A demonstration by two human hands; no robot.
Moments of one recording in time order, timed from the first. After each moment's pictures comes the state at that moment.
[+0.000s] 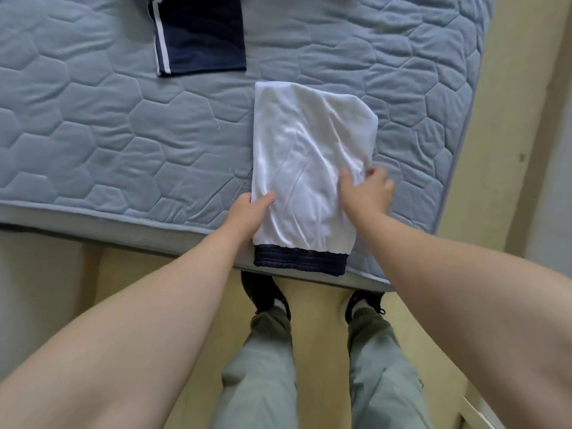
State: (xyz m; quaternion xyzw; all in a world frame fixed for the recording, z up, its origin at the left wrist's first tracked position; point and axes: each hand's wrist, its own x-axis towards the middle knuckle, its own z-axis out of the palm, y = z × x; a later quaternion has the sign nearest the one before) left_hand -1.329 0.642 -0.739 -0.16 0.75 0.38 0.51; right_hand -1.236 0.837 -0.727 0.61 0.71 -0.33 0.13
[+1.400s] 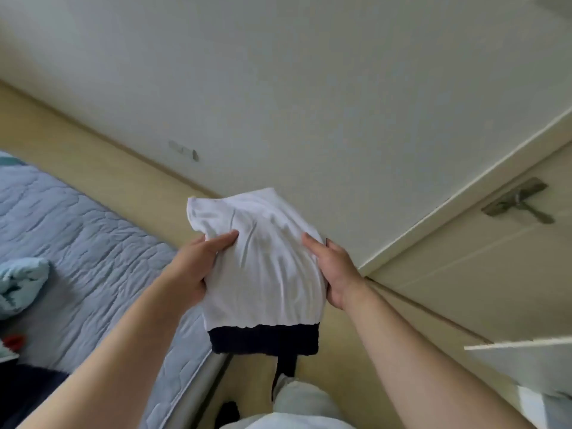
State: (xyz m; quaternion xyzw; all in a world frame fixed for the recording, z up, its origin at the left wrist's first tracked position) left_hand -1.167 0.783 -0.191 0.27 0.53 0.30 0.75; right_hand -0.936 0.719 -0.189 0.63 0.19 -0.60 -0.46
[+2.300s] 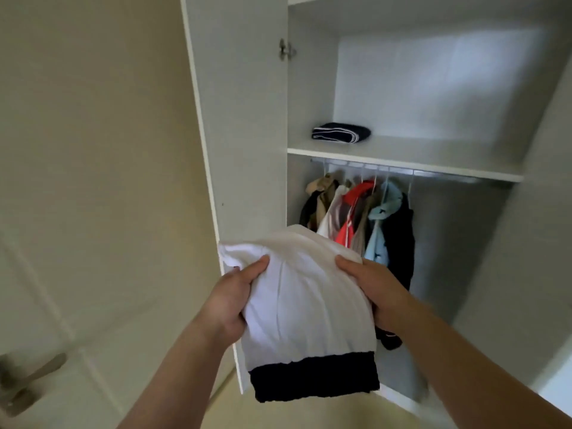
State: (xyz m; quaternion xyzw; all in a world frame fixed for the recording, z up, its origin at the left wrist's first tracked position) left_hand -0.413 0.324 0.030 0.57 0.04 -0.17 0.80; right_hand -0.445 0.087 0.034 0.68 -0.16 0.02 -0.72
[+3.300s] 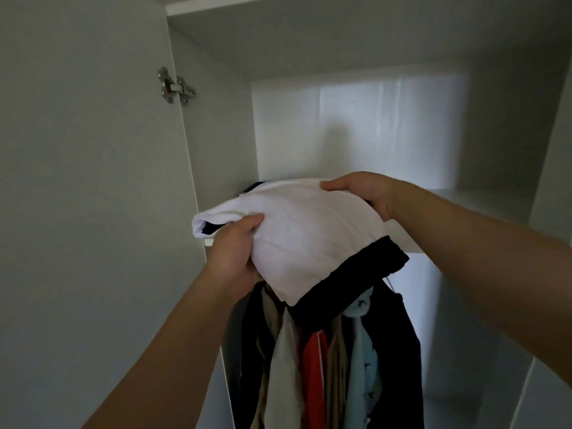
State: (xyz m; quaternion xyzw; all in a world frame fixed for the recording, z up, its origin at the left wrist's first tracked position) left_hand 0.033 0.098 0.161 0.48 -0.19 -0.19 0.83; right_hand -0.017 -0.146 0.234 0.77 -0.20 0.03 -0.61
